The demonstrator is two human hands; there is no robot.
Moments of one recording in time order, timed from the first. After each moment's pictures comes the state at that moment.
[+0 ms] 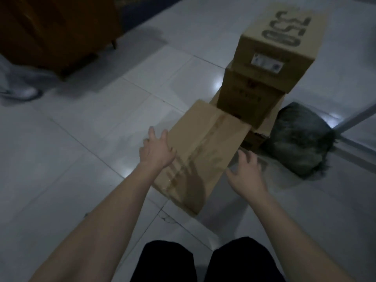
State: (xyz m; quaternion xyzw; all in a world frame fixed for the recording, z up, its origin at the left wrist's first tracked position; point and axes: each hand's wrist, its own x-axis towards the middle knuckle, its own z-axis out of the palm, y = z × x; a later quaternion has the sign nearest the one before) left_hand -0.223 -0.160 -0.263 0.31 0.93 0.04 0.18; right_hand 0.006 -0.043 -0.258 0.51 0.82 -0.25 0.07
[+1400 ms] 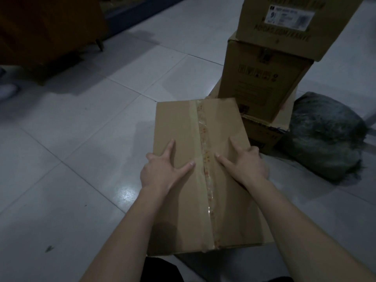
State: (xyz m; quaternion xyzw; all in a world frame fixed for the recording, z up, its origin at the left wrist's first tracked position) left_hand -0.211 -0.131 -0.432 0.29 0.94 0.10 0.15; right_hand -0.044 0.033 -0.426 0.52 0.82 -0.21 0.06
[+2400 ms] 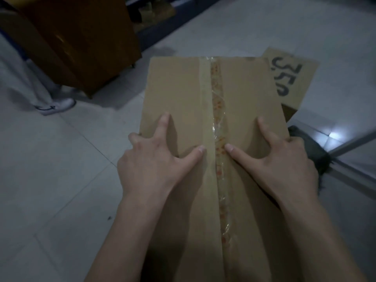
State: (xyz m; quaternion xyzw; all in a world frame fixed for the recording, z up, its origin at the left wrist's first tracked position) left_hand -0.156 -0.178 0.088 0.26 0.96 0.05 0.05; right_hand -0.009 -0.029 0.078 0.52 0.83 -0.20 -0.02
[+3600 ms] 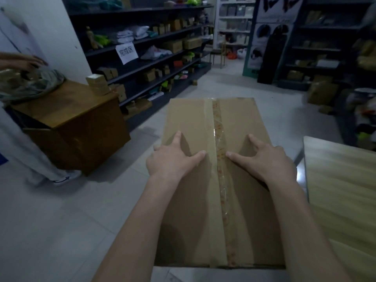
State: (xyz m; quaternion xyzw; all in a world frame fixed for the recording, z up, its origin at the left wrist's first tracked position) left_hand -0.093 -0.188 0.418 0.36 0.92 0.10 0.09; right_hand 0.092 -0.076 0.417 0.59 0.78 -0.20 -0.09
